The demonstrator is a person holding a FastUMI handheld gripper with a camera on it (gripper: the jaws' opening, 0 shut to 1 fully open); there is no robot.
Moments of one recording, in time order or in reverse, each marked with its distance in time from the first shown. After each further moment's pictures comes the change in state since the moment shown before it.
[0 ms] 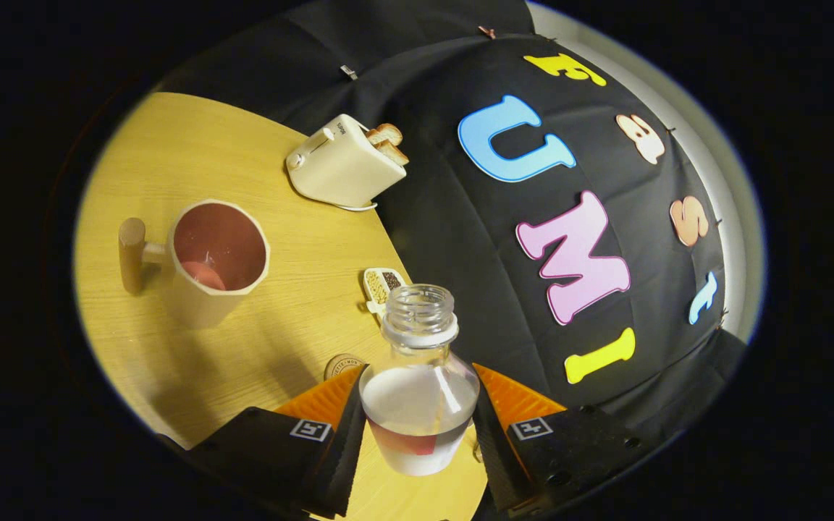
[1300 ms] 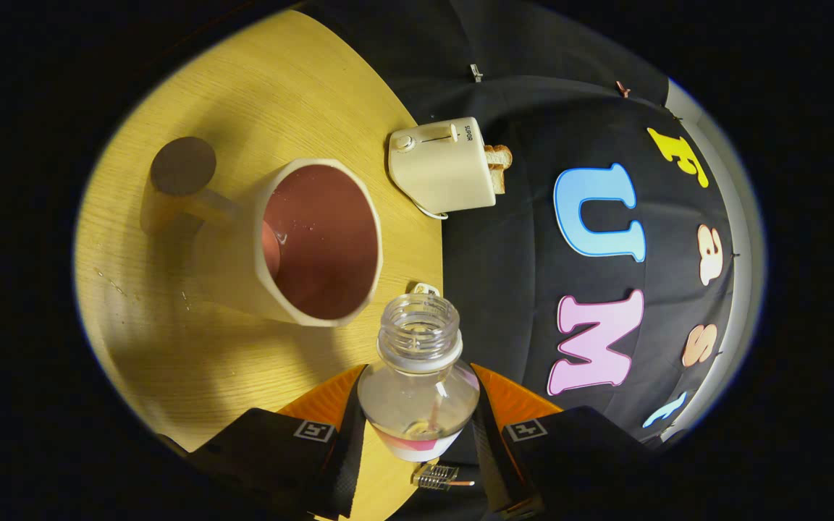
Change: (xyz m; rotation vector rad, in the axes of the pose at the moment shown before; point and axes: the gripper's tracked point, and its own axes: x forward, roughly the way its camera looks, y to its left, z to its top) arm 0.025 0.061 0.029 -0.442 -0.035 0.089
